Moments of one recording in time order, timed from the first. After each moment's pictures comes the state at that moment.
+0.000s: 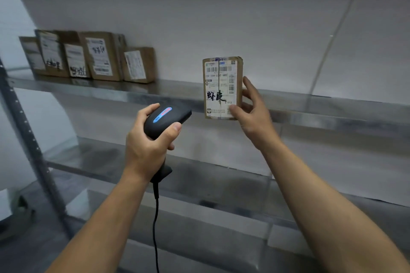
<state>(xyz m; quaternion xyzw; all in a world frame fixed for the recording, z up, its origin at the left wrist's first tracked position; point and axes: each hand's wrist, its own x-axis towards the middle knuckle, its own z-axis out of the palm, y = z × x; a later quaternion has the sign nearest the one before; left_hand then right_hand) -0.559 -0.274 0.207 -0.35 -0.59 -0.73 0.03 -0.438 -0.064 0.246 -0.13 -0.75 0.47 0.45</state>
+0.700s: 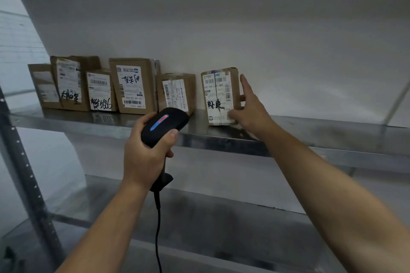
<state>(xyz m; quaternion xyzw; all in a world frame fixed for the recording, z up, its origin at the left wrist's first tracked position) -0.795 -0.295 0.239 -0.37 -0.56 -0.74 0.02 -0.675 -0.077 0.312 -0.23 -0.84 0.34 0.36</state>
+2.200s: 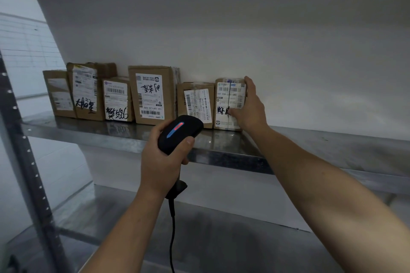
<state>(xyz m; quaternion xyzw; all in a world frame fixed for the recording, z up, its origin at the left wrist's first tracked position) -0.853 -0.279 0.237 -0.38 -0.53 -0.76 -0.01 -0.778 -0.058 0.316 -0.25 -0.81 0.28 0.45</state>
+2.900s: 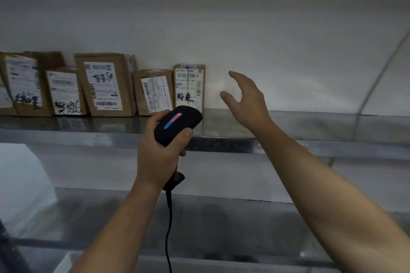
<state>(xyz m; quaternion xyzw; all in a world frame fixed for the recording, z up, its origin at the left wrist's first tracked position) -0.789 -0.242 0.235 -0.43 -0.50 -0.75 -0.06 -0.669 -0.051 0.302 -0.22 -0.83 0.16 0.49</state>
